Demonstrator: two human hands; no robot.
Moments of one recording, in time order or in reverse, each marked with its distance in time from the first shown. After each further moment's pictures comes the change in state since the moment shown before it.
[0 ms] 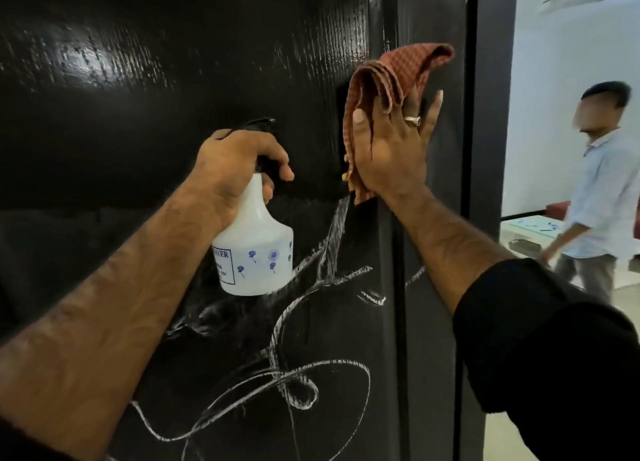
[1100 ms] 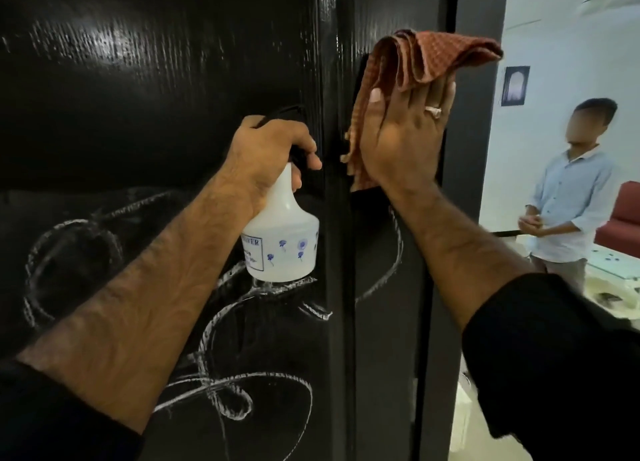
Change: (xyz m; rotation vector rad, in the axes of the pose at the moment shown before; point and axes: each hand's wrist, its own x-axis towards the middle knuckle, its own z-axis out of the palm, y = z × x) left_hand 0.030 -0.010 0.129 0.009 0.070 0.052; right_hand 0.021 0.087 -0.002 0.105 -0.018 0.082
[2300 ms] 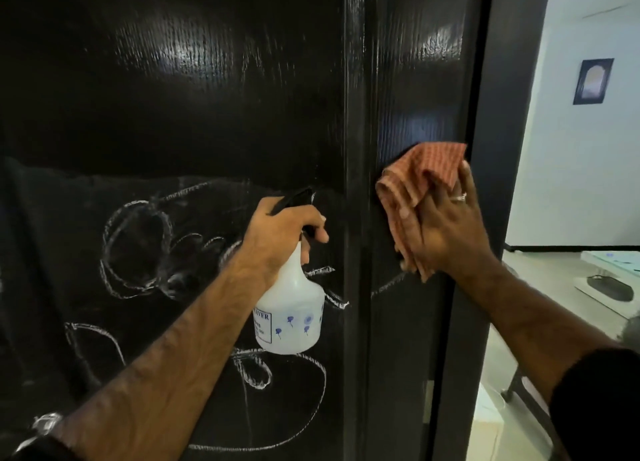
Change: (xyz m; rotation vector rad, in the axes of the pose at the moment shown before) left_hand -0.077 -0.067 -0.006 -0.027 0.116 -0.142; right_hand -0.100 0.078 -0.031 -0.014 -0.322 -0.528
